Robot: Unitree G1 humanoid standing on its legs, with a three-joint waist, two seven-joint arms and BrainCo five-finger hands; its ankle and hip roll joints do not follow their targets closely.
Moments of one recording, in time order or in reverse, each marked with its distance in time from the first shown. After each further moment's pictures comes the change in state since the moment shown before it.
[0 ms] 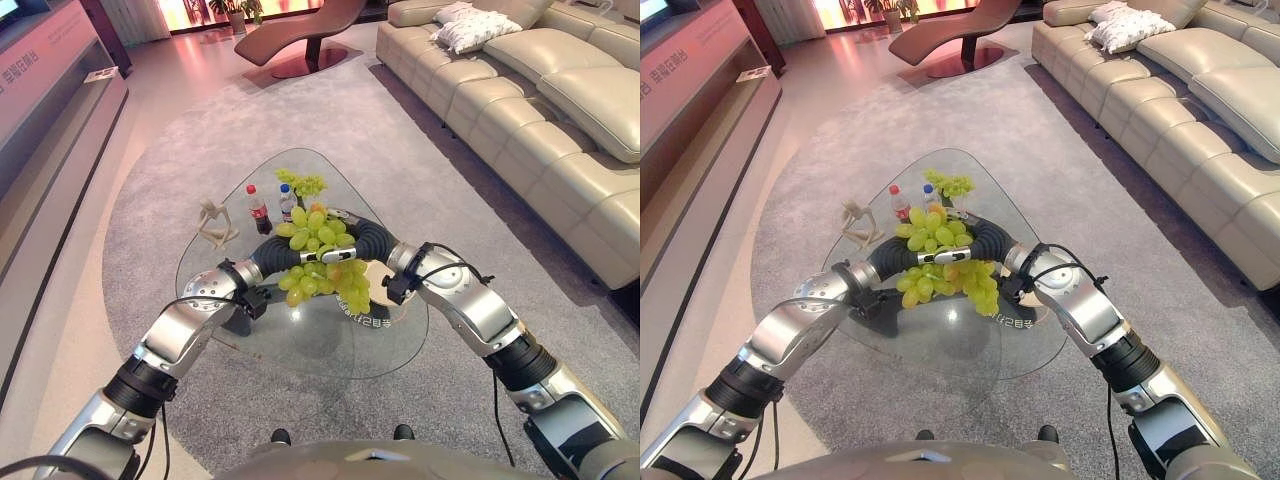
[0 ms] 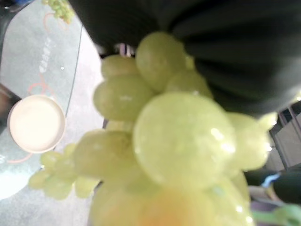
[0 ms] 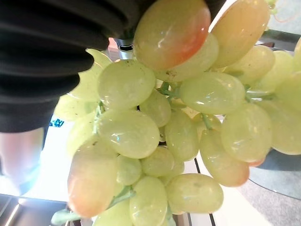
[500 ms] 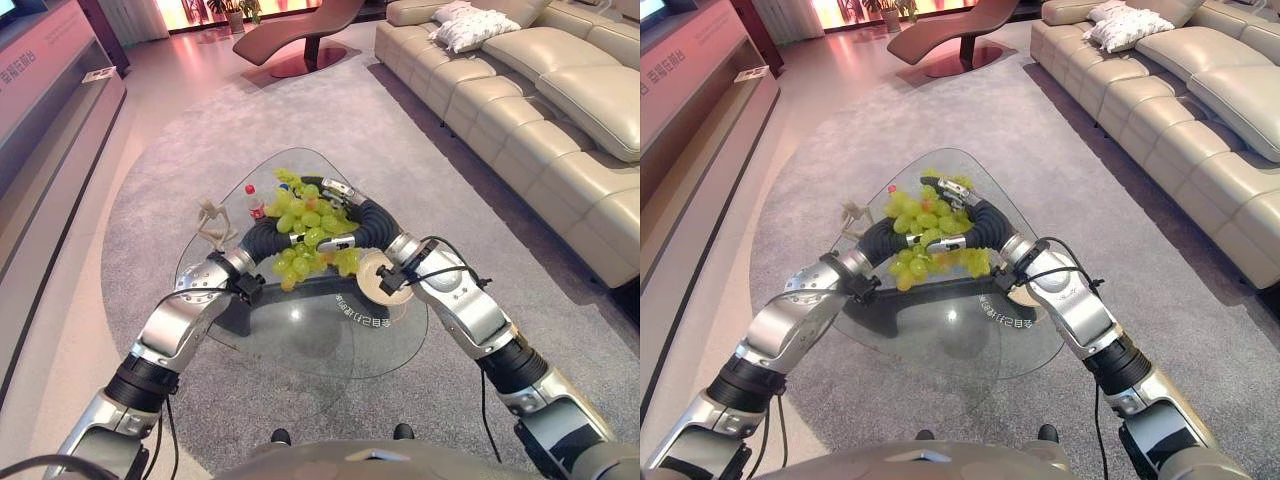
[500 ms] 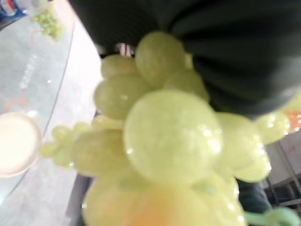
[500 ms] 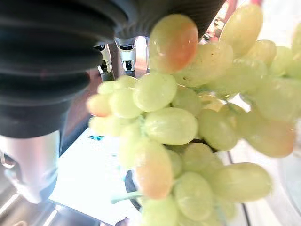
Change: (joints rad) left arm -0.005 -0.050 0.110 0.000 0.002 -0.007 0.043; right arm 0.025 0.051 -0.031 -0.047 -0.075 -0.249 -0.183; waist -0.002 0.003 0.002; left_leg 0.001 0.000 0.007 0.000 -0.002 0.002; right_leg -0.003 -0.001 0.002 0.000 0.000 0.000
